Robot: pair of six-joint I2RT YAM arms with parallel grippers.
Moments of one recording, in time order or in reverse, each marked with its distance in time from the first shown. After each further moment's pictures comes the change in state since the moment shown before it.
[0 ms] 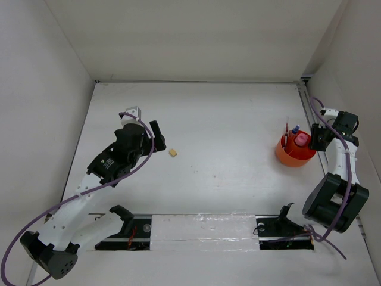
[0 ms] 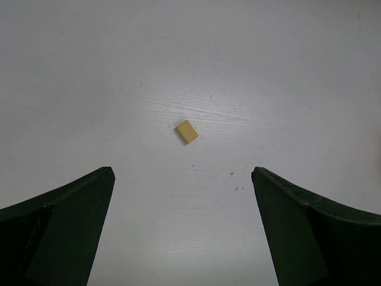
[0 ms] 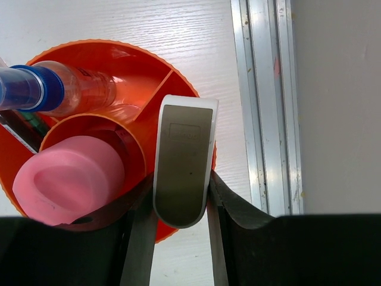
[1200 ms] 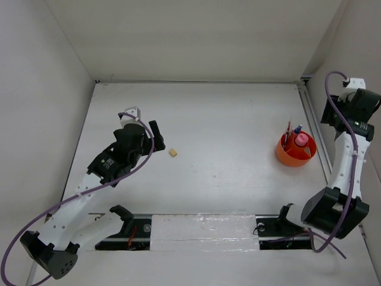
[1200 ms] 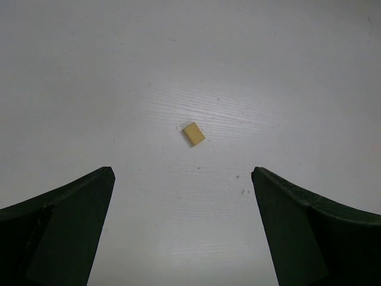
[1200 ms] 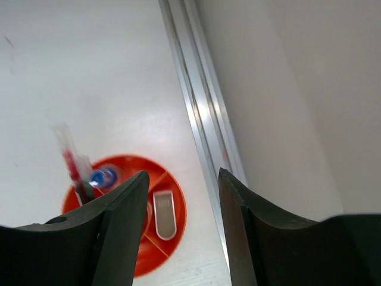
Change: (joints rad) left arm 0.000 0.002 0.000 -0.006 -0.024 -0.001; right arm 0.011 -0.049 0.248 0.016 0.026 0.085
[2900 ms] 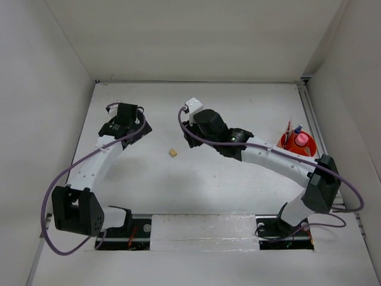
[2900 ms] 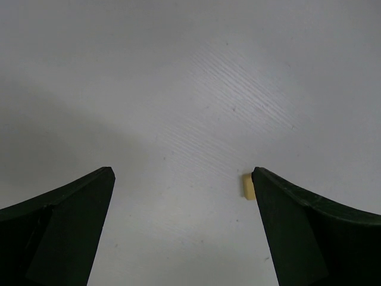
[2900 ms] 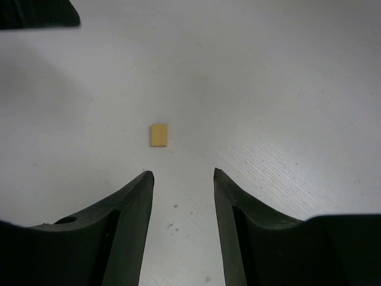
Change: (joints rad) left arm 0.378 0.398 0.127 -0.039 0.040 -0.139; right arm 1.453 0.310 0.093 0.279 0.388 0.357
